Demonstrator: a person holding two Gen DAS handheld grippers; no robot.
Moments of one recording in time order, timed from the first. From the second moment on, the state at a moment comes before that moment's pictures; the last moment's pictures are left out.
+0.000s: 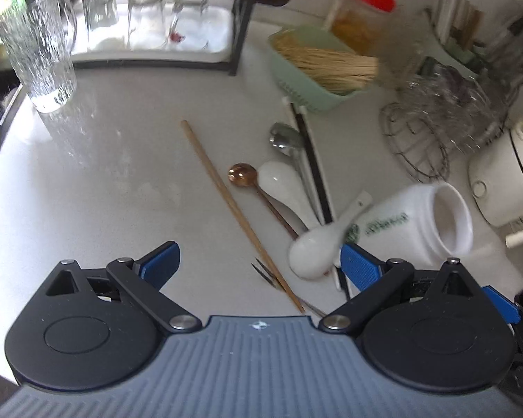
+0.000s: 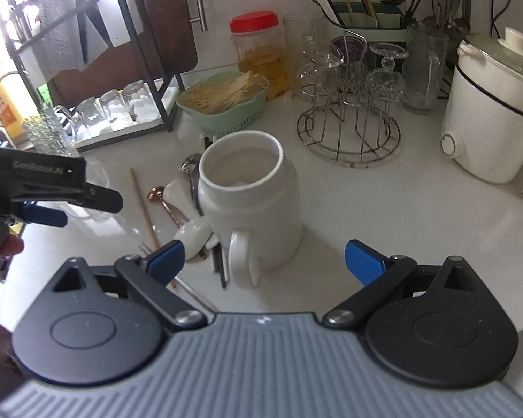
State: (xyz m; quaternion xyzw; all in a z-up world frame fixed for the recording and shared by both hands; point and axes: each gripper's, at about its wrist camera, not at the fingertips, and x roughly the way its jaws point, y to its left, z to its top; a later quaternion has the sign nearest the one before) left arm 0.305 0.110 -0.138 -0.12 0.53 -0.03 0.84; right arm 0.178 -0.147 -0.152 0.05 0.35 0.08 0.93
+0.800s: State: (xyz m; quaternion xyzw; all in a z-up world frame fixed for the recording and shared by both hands) left arm 0.425 0.160 -0.203 -0.16 0.59 0.01 0.79; right arm 0.255 -0.112 -0.165 0.00 0.43 0.04 0.90
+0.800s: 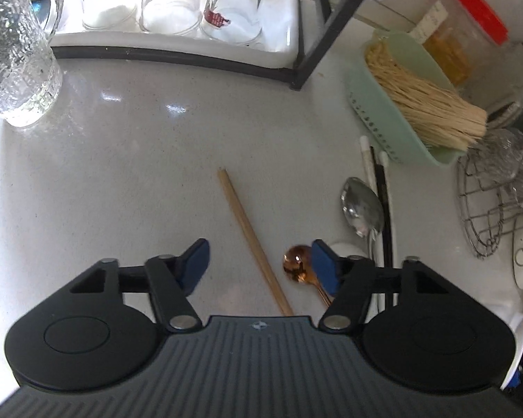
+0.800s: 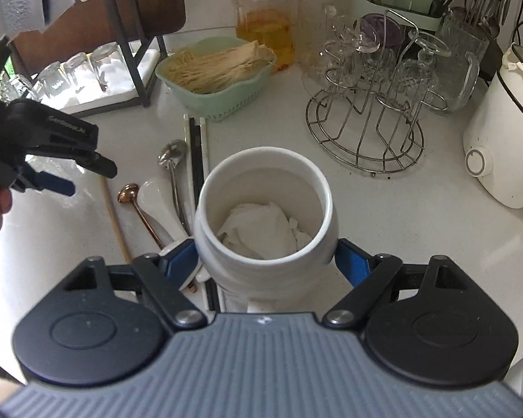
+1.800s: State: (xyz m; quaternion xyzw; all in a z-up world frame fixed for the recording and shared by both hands) left arm 0.473 0.114 -0.217 0.00 0.61 0.00 0.79; right arm 0.251 -0.115 -0.165 0.00 0.42 0.05 0.91
